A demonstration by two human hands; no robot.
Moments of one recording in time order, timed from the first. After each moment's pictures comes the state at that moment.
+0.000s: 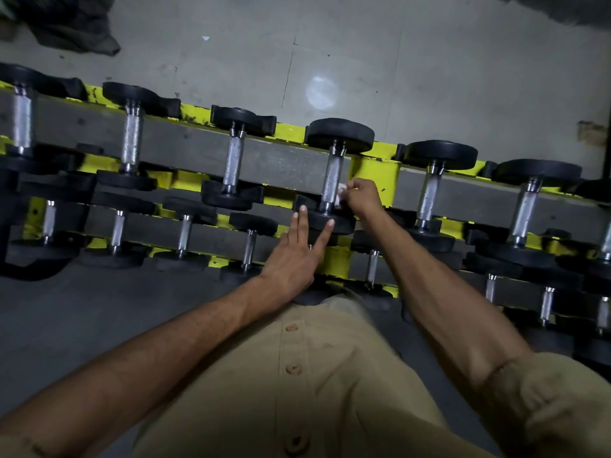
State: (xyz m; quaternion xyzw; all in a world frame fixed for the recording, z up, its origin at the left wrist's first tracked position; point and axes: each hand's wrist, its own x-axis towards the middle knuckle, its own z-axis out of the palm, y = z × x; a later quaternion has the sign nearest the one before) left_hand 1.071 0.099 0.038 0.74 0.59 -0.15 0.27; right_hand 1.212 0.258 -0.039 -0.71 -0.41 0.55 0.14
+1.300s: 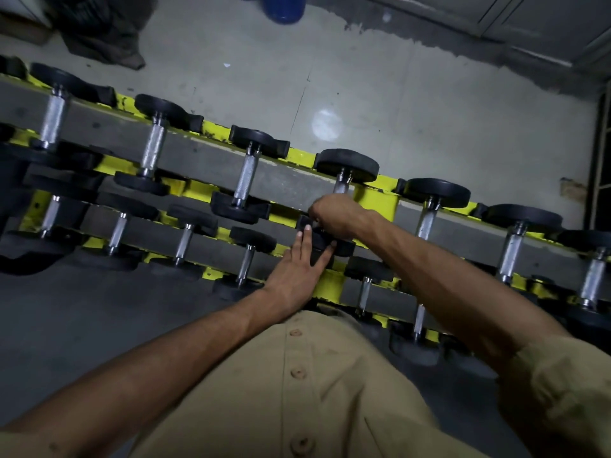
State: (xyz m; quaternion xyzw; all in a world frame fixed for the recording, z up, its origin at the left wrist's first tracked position) left_hand 1.073 0.097 0.034 0.74 0.60 -0.14 0.27; right_hand 1.153 0.277 0.027 -0.26 -0.92 0.10 -0.26
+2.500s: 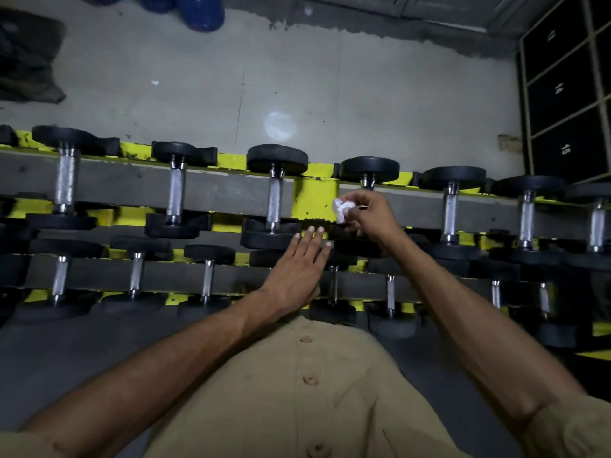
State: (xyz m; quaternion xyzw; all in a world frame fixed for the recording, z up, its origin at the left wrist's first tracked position) left_hand 1.163 0.127 0.028 0.84 0.50 -0.10 0.18; right_hand 1.348 0.253 0.042 -0.64 -0.53 0.52 0.21
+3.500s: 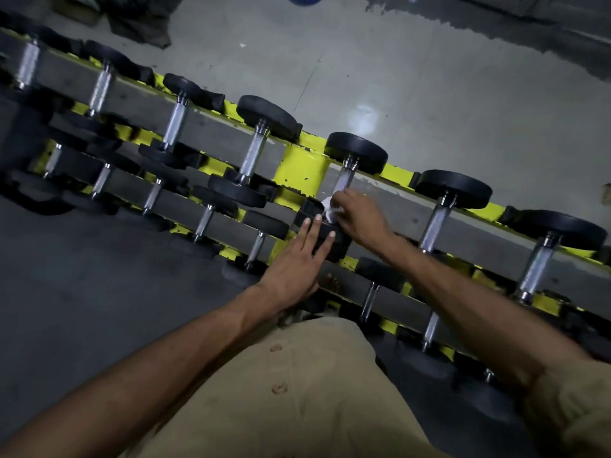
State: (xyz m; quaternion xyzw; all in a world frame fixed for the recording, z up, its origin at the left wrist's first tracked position) left_hand 1.334 0.107 0.041 0.71 0.66 -0.11 0.23; right_hand 1.458 0.284 -0.013 -0.32 -0.91 0.24 0.05
